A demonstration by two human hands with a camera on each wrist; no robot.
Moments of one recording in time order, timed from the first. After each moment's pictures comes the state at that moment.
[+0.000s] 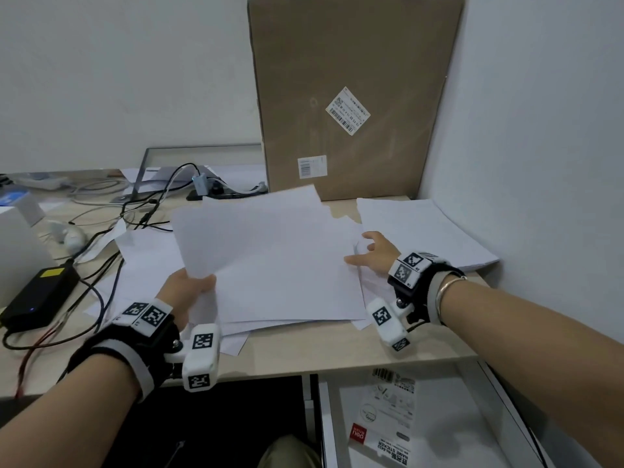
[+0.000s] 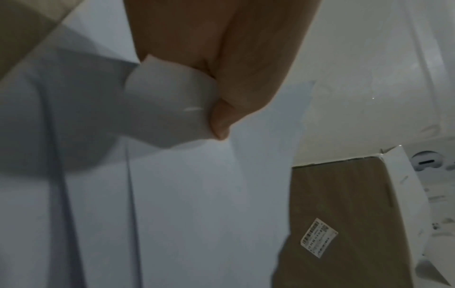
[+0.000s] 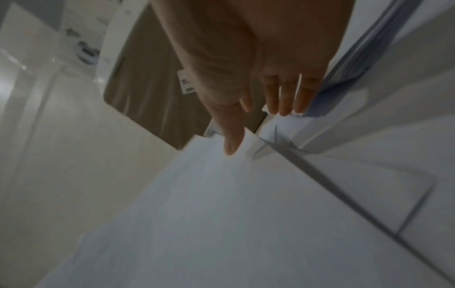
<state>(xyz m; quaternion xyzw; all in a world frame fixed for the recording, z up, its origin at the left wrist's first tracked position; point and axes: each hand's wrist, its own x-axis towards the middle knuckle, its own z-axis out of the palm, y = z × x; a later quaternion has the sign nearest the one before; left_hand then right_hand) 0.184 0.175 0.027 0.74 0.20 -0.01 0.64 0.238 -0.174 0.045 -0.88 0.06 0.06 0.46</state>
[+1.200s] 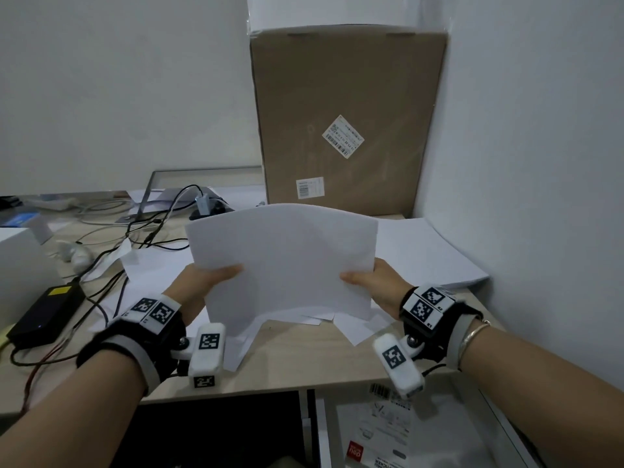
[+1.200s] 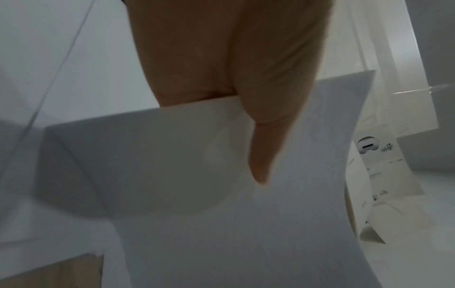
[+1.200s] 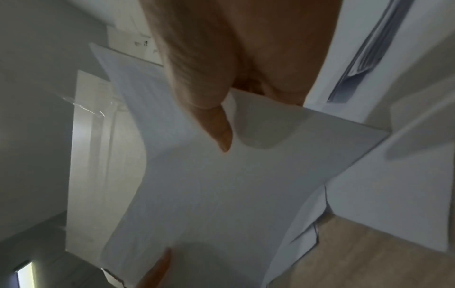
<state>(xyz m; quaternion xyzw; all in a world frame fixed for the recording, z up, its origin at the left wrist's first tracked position) 0.168 0.143 0.085 0.69 0.02 -0.03 0.72 0.176 -0.164 0.069 -0.74 -0.03 0.05 0.67</state>
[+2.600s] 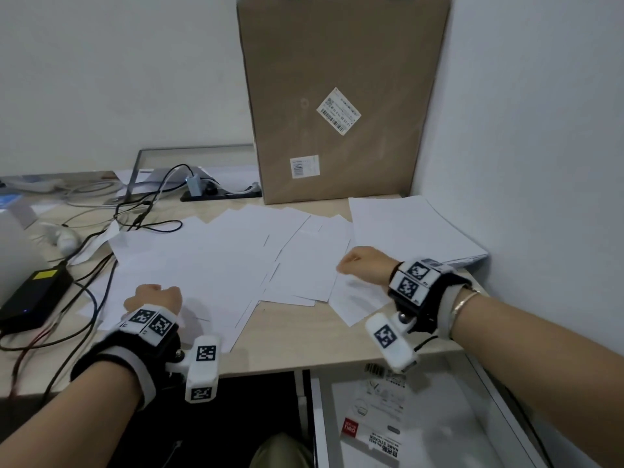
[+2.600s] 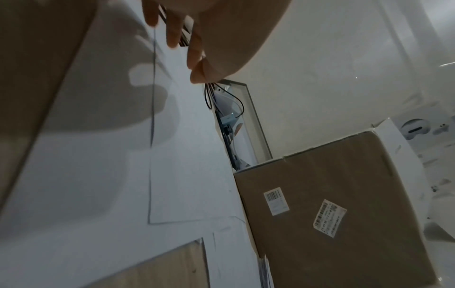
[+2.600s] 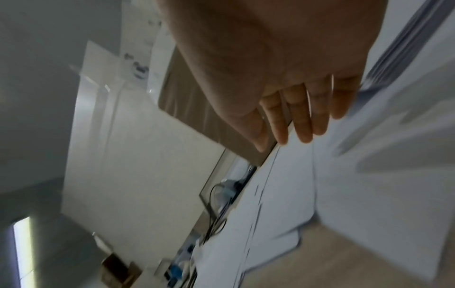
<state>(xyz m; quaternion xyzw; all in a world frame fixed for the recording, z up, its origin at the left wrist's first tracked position) 0.180 0.190 0.019 0.85 0.38 0.05 0.35 0.188 -0.161 0.073 -0.92 0.01 0.13 0.38</state>
